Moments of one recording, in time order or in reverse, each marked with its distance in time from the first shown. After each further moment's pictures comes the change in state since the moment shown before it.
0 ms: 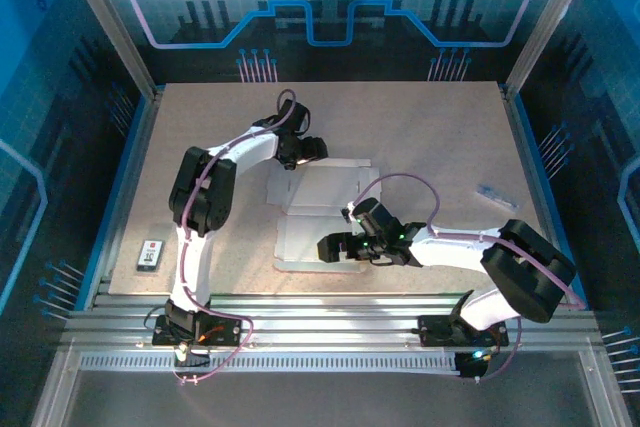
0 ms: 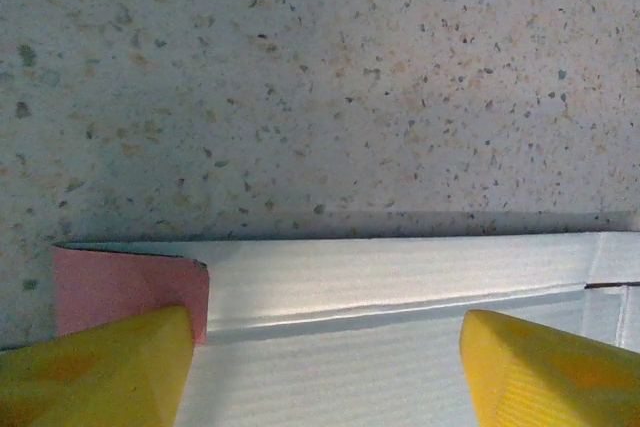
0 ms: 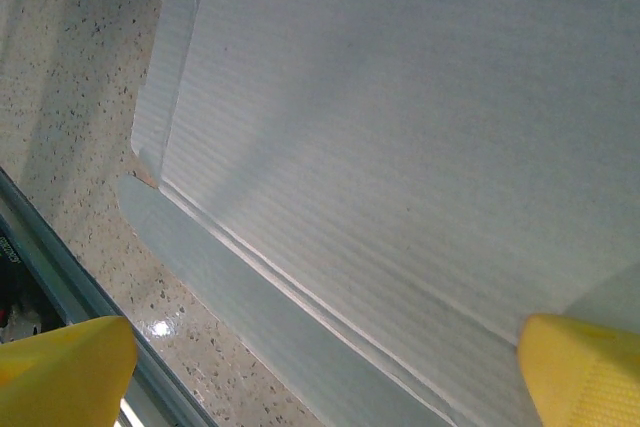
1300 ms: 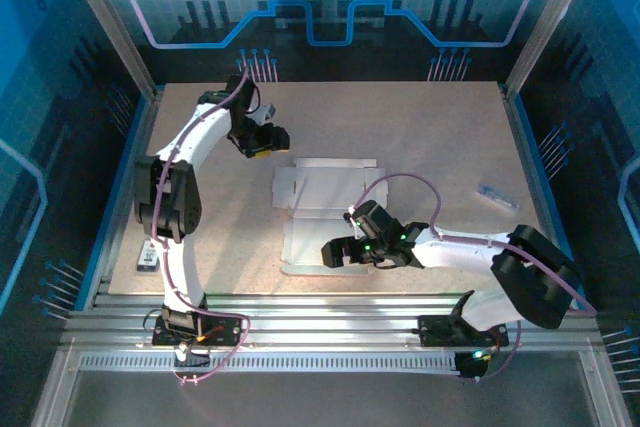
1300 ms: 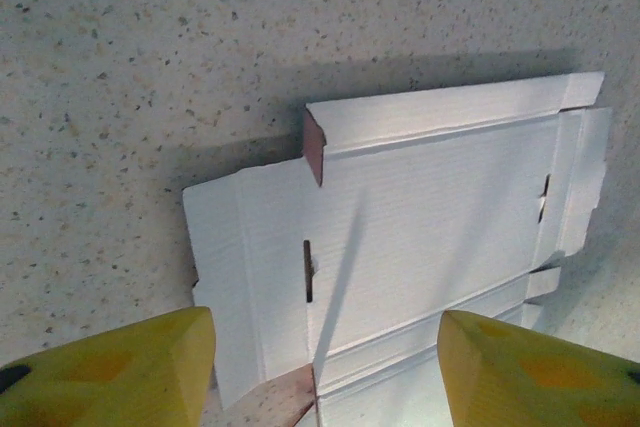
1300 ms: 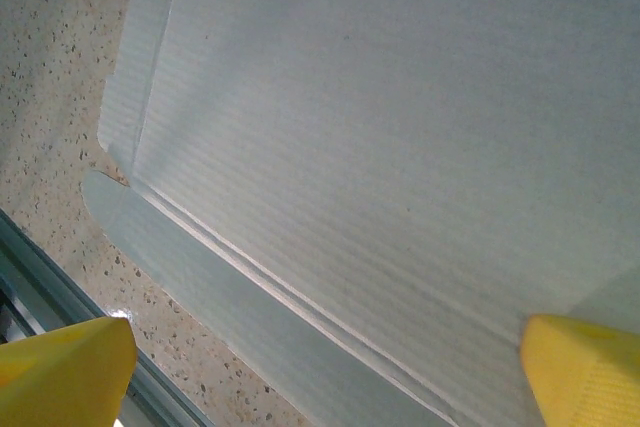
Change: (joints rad) left arm 0.225 -0.161 0.113 -0.491 0.250 0.398; right arm 0.024 -0.053 0.018 -0.144 0.061 -0.047
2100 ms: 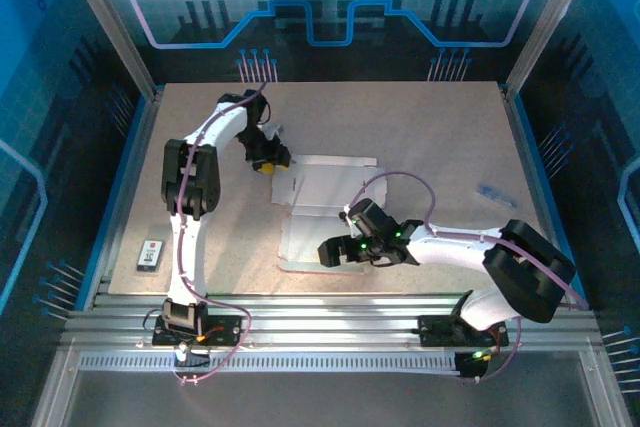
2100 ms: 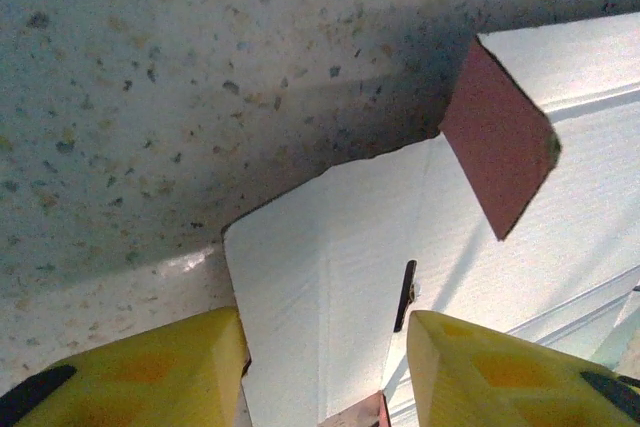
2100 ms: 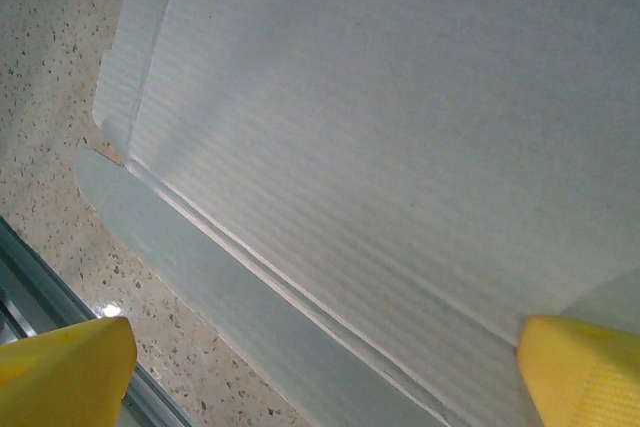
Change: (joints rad) left arm 0.000 0.301 0.203 -0.185 0.000 0.107; right arm 0.002 0.052 0.032 0.009 -0.007 -0.026
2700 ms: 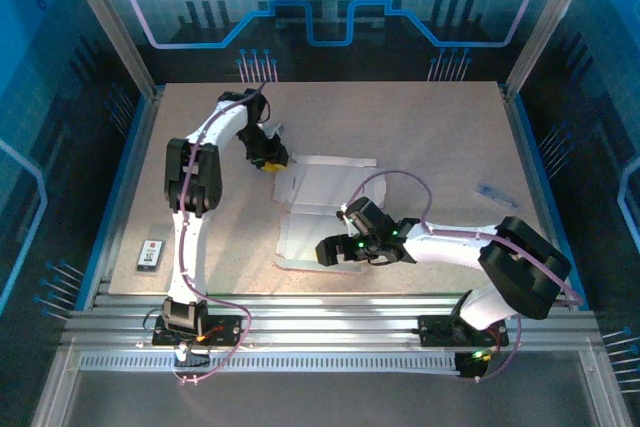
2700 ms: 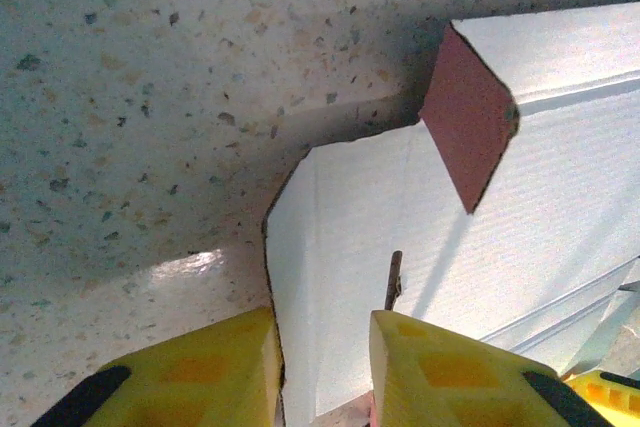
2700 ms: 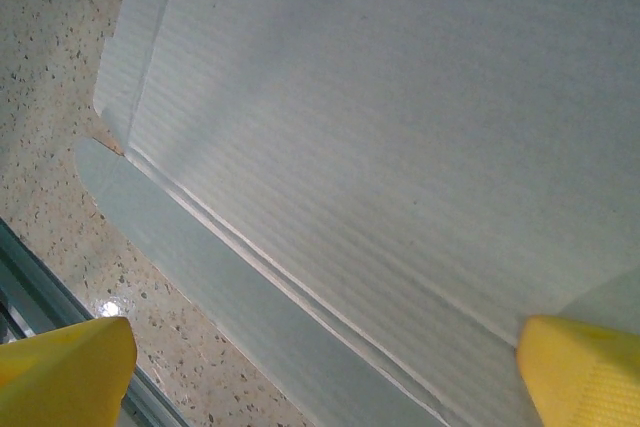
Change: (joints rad) left arm 0.007 0.047 0.061 -0.038 0.030 0.019; right arm 0.005 0.026 0.024 -0.002 -0.001 0.000
